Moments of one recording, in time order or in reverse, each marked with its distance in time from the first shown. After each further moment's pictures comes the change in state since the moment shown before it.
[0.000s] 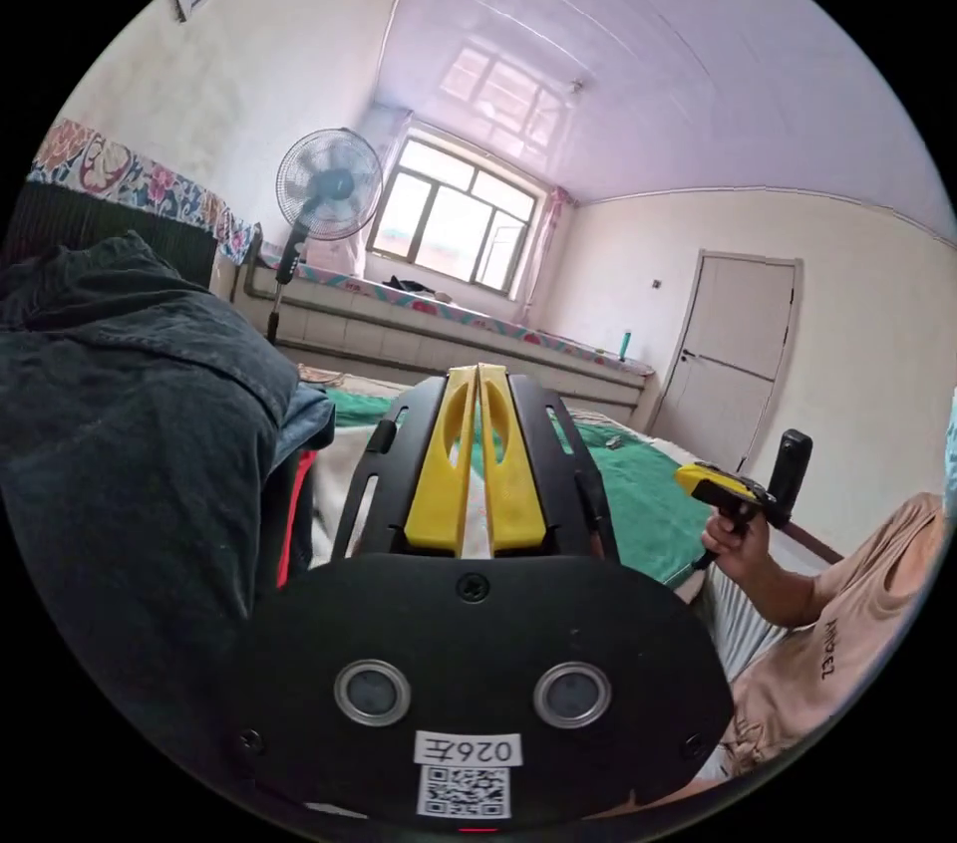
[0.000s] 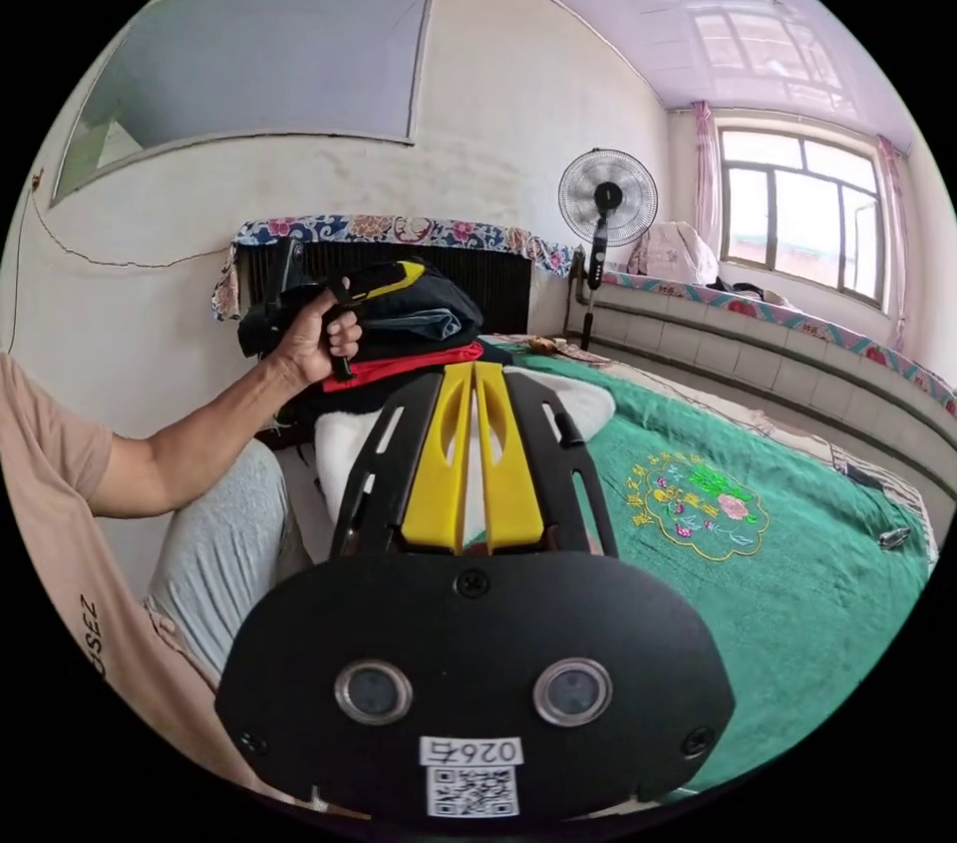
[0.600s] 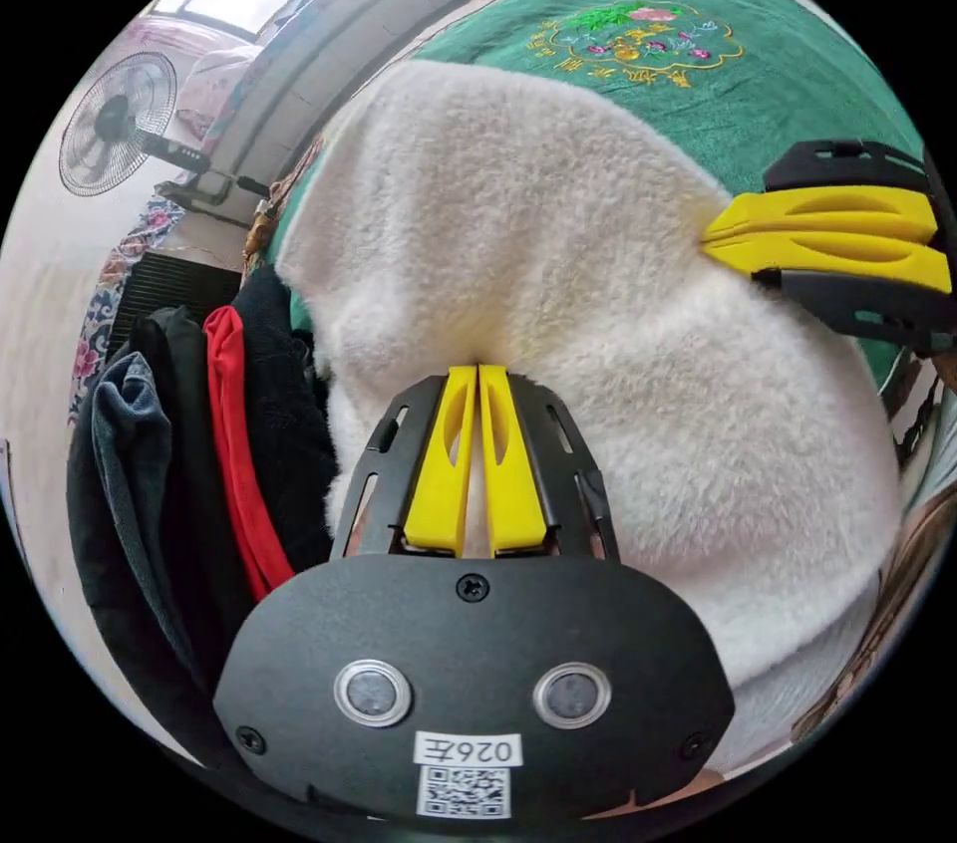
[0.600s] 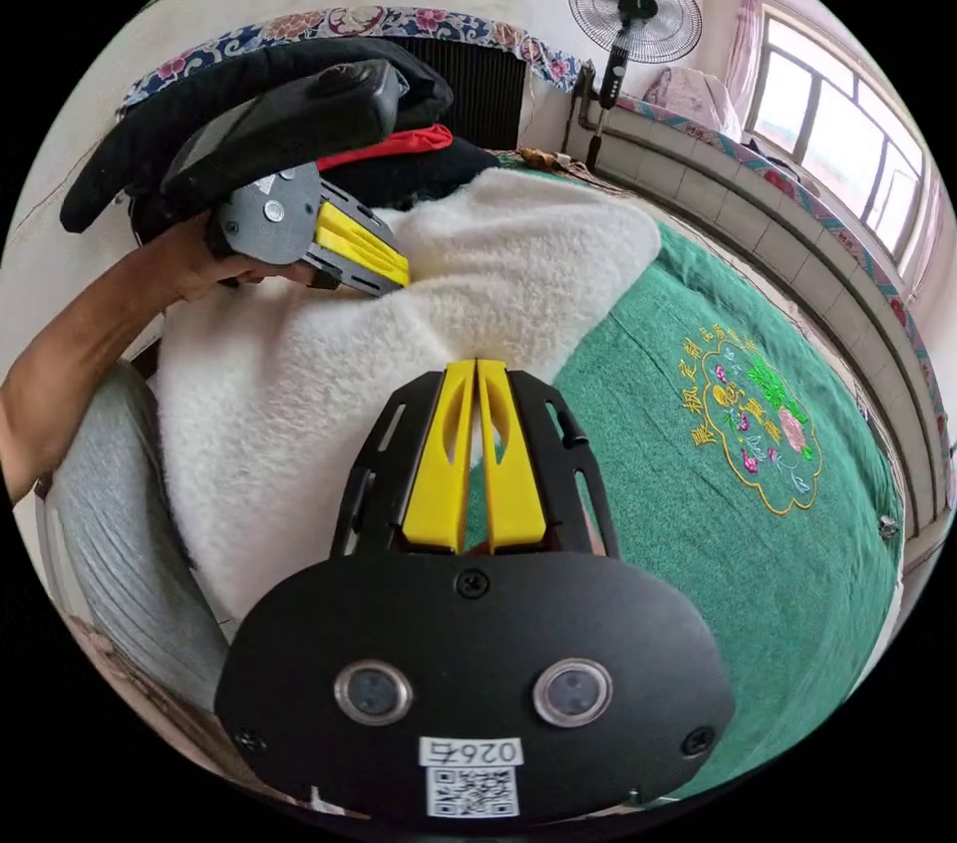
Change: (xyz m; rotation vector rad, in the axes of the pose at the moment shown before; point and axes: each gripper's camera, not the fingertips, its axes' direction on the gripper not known) left arm 0.125 0.090 0.226 -1.011 -0.513 0.740; right arm 0.012 0.040 0.193 -0.509 0.082 -0.023
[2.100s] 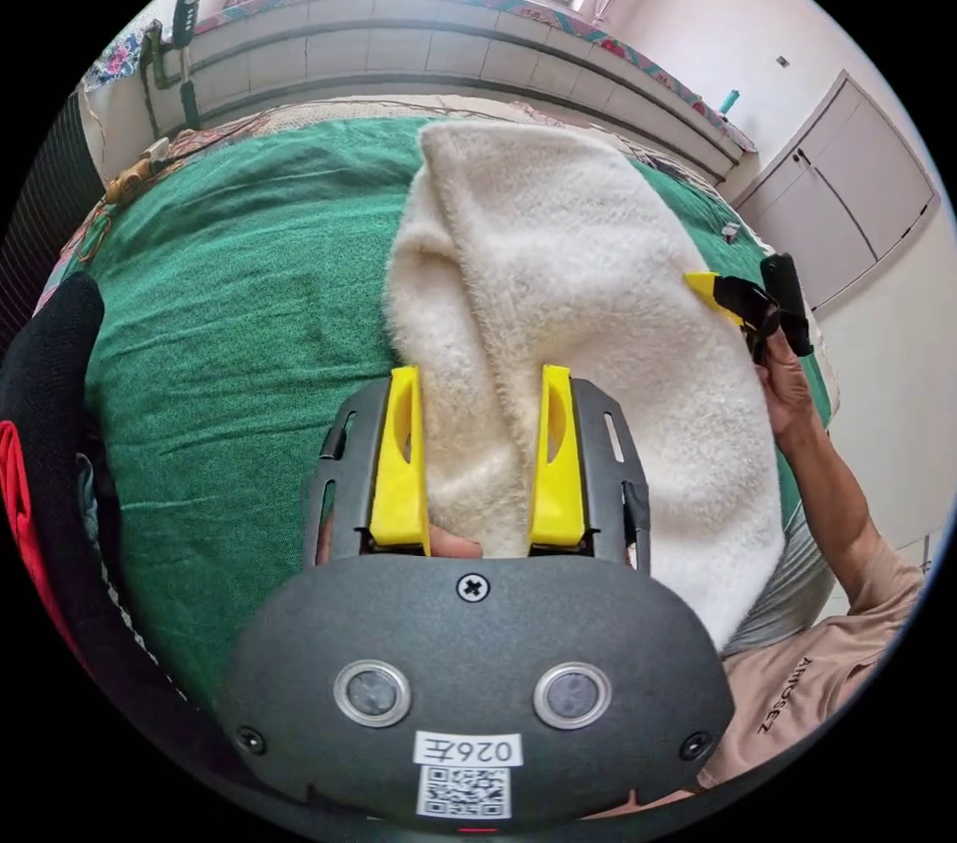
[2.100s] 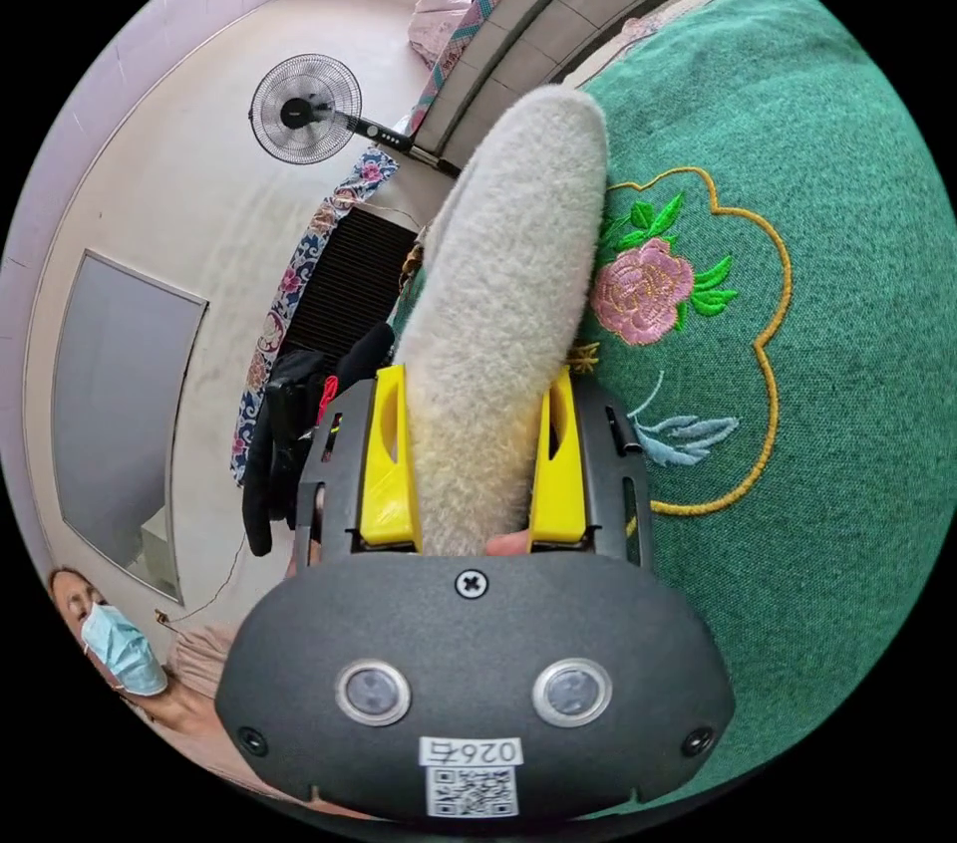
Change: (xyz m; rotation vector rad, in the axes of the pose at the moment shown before) left arm -0.165 -0.185 0.125 0.377 0.834 -0.300; right arm 0.495 0.025 0.042 0.089 -0.607 0.835
